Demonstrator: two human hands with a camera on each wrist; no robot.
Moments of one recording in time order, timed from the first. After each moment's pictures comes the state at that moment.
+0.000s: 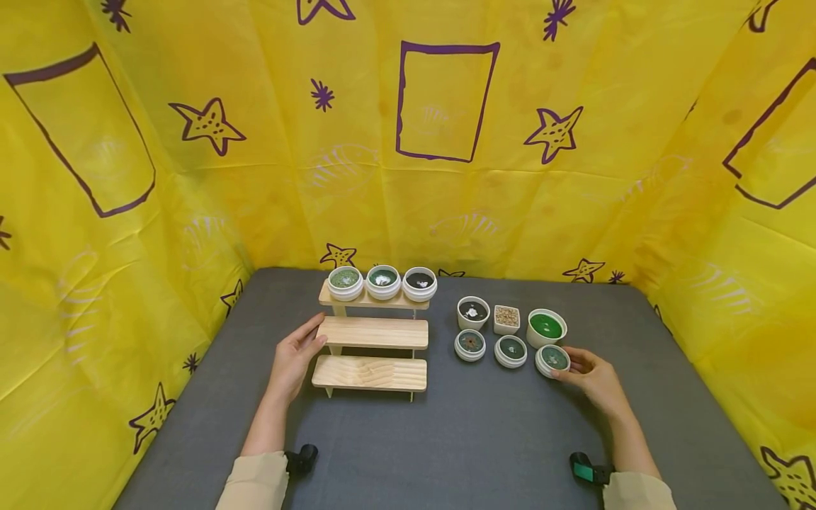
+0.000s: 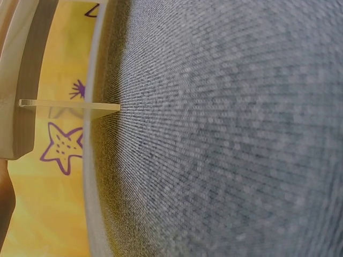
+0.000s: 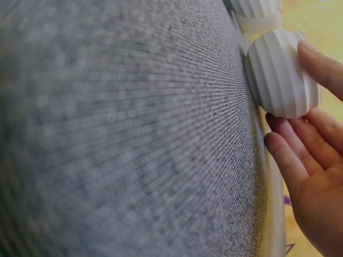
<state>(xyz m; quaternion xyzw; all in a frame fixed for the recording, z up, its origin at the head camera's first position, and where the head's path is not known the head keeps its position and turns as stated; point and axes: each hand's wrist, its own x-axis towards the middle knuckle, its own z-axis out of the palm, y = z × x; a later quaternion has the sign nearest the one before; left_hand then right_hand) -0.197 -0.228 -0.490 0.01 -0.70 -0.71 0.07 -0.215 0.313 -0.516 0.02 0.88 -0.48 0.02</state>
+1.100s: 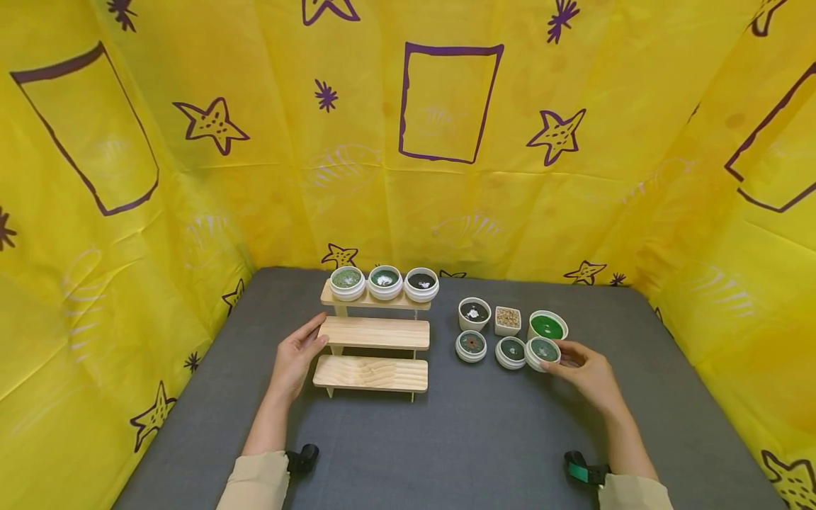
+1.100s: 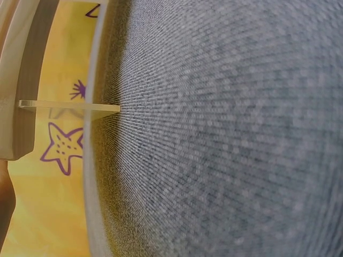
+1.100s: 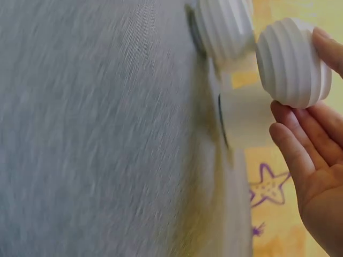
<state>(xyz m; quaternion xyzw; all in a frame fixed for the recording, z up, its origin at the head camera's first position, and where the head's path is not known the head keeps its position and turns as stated) -0.198 -0.229 -0.493 0.00 -0.69 -0.72 0.08 -0.212 0.290 -0.490 0.01 0.89 -0.46 0.00</state>
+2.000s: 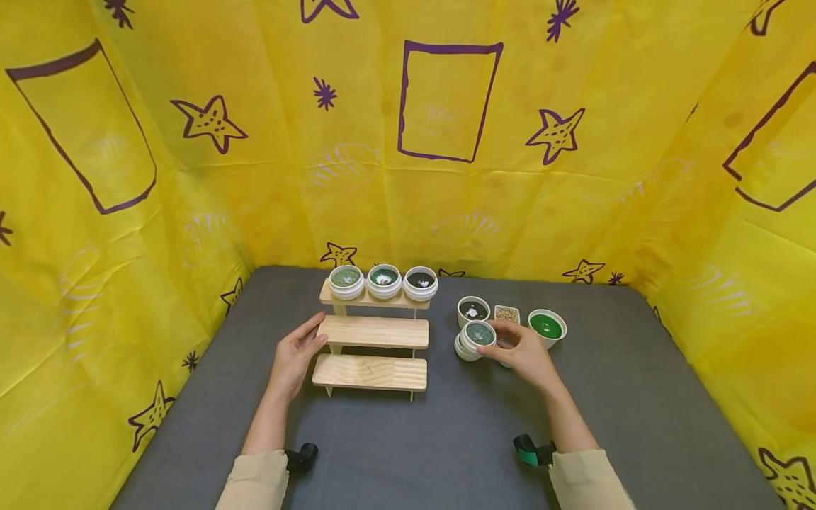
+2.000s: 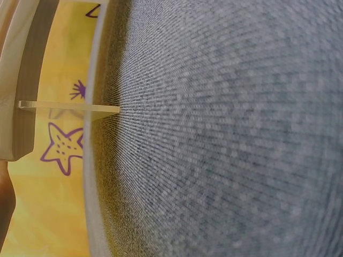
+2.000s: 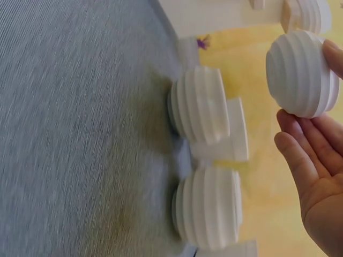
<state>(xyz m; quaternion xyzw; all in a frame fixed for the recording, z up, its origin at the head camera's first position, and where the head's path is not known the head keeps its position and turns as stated) -0.199 -0.230 -0.494 0.00 -0.69 -0.71 0.08 -0.233 0.189 -0.468 -0.10 0.85 -0.52 0.00</state>
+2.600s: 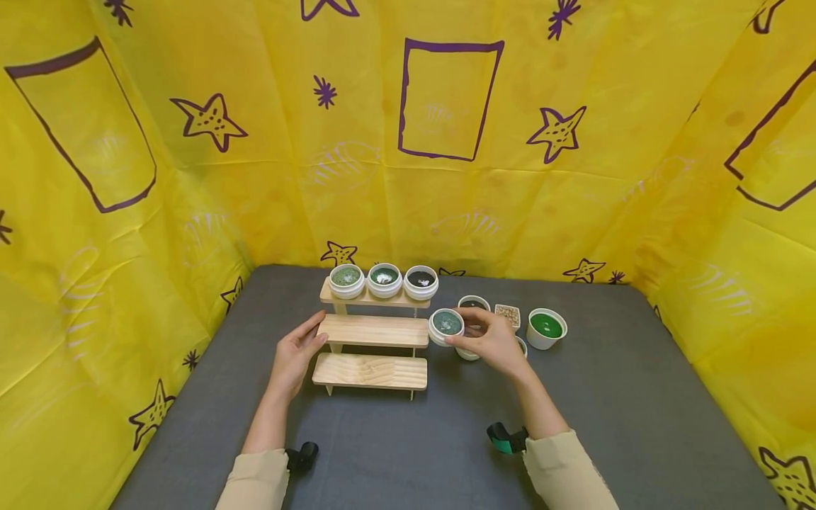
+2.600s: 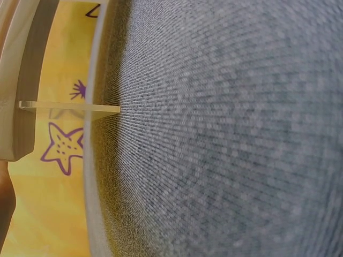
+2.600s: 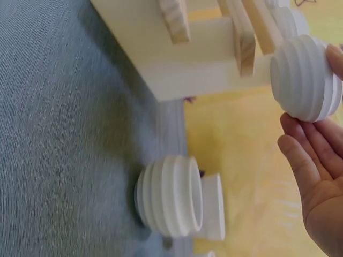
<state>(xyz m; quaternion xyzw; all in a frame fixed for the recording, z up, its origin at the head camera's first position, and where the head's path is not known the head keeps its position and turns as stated) -0.199 -0.230 -0.493 0.01 -0.70 -0.71 0.08 -0.237 0.134 -0.443 -0.16 0.81 -0.56 0.02</state>
